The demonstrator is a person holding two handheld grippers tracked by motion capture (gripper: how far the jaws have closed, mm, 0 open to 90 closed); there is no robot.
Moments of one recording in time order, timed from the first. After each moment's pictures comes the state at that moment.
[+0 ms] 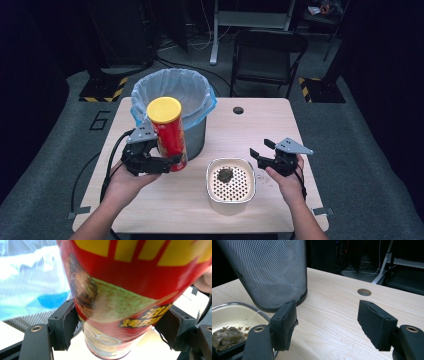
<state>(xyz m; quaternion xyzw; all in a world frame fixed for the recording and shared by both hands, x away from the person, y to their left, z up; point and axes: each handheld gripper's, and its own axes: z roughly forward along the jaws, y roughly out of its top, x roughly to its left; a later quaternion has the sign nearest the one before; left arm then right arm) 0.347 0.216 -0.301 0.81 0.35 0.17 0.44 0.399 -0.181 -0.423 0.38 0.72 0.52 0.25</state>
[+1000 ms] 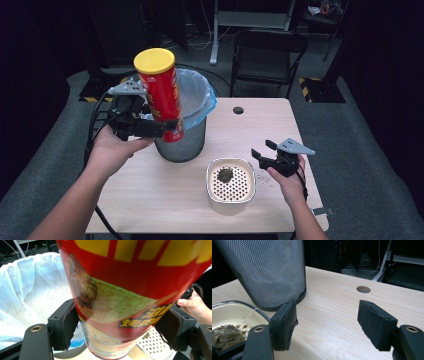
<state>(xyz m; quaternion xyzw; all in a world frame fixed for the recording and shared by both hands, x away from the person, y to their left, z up) 0.370 0.219 -0.205 0.80 0.36 0.17 0.45 0.400 -0.186 -0.427 0.39 0.72 0.52 0.25</state>
